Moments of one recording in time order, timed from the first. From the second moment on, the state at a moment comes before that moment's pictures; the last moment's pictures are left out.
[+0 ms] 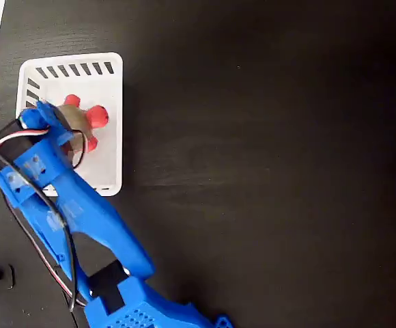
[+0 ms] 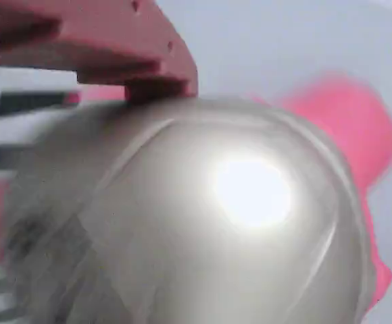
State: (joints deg) arm -28.5 53.0 45.7 96.6 6.8
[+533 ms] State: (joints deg) arm -28.1 54.9 46.8 96.2 6.2
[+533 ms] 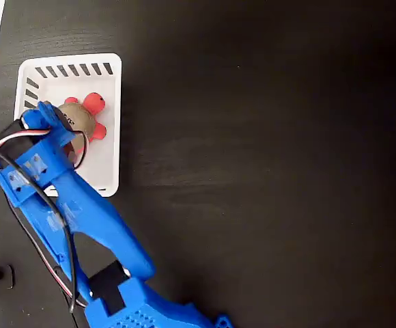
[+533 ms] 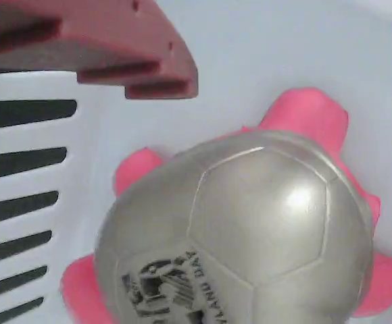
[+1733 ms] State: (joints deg) arm -6.4 129.7 102.5 81.0 -0.7
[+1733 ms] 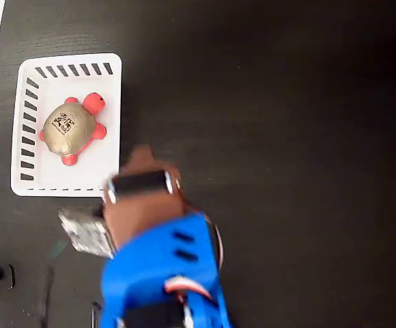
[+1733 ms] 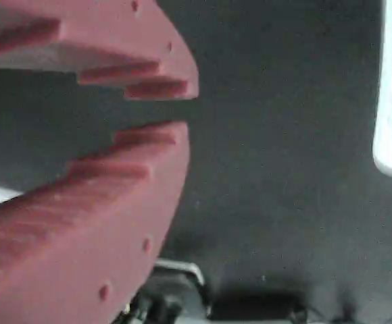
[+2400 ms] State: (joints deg) arm -6.0 174.8 157.1 69.7 2.2
